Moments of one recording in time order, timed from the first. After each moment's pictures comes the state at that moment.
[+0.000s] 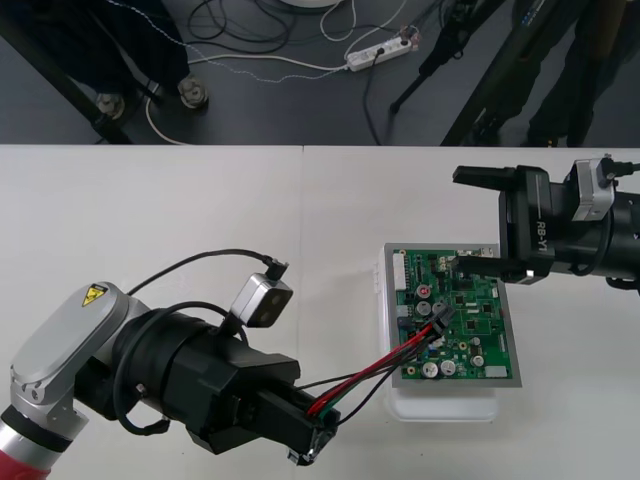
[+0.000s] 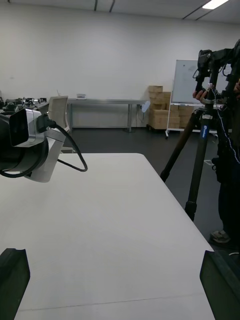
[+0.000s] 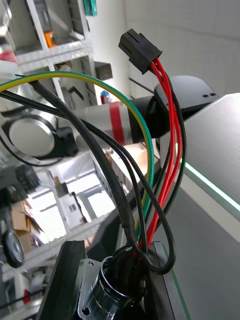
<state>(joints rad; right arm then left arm) -0.28 -0.45 -0.21 -1.54 1.11 -1.56 0.06 -0.11 0.49 -0.42 -1.77 -0.83 -1.53 1.03</state>
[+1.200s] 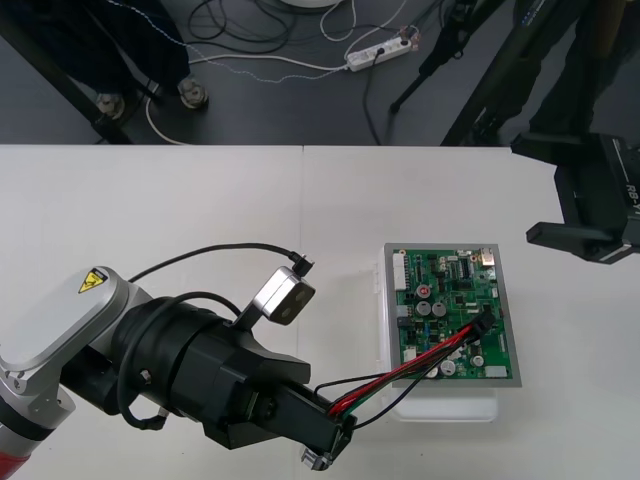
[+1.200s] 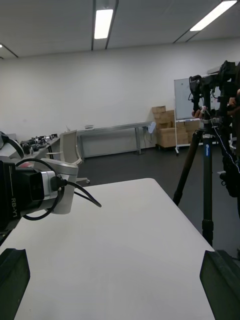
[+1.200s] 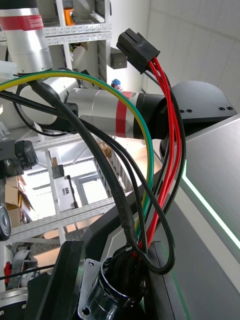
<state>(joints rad) -0.28 -0.62 -0.21 -1.53 0.83 -1.56 -0.13 -0.18 0.60 -0.52 -1.88 -0.81 -1.37 1.19</state>
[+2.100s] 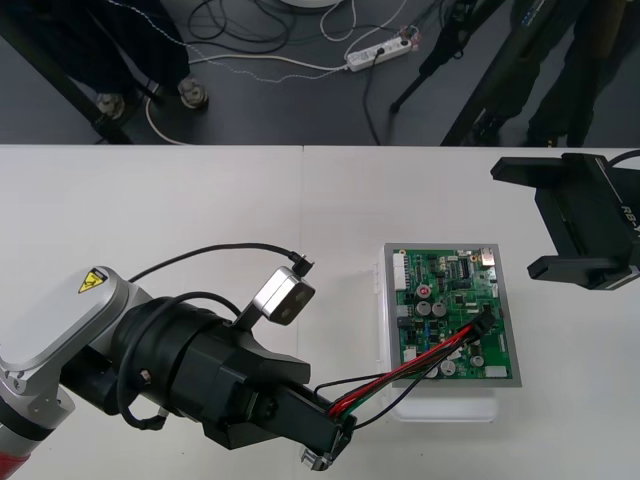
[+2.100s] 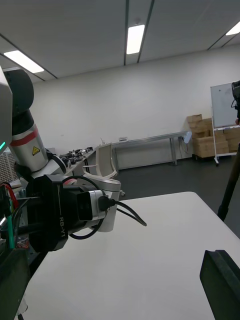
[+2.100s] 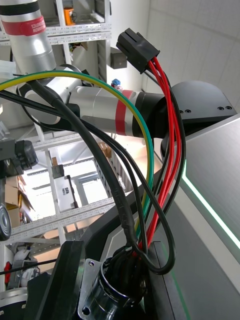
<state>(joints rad) -0.25 -0.69 -0.06 -1.60 0.68 -1.56 -0.12 -0.18 0.60 -0.52 -1.88 -0.81 -1.37 1.19</state>
